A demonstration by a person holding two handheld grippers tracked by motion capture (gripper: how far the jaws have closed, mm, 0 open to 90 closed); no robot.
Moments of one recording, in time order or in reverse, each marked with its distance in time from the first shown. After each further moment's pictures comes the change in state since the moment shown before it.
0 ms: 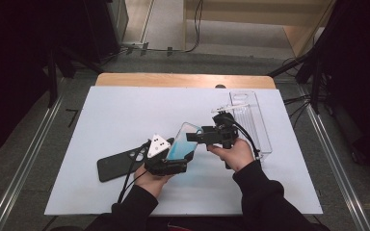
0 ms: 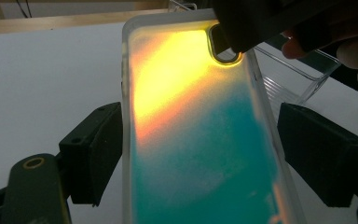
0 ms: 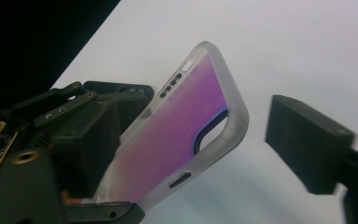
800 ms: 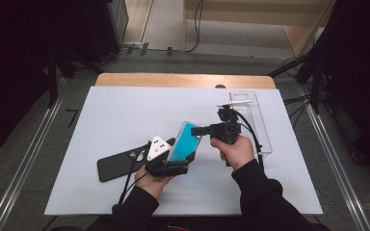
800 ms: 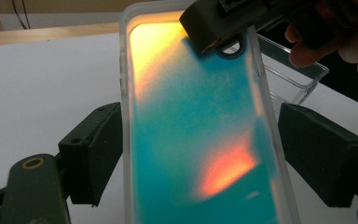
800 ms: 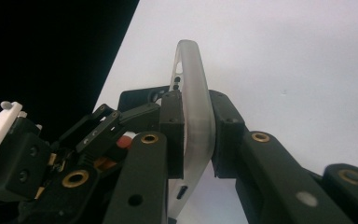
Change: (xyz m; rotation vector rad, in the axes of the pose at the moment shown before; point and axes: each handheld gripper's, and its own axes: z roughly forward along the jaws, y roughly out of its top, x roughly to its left) left arm -0.006 0.001 -0.002 -0.015 -0.004 0.023; right arm -0.012 0.010 -0.008 0.056 0.131 0.246
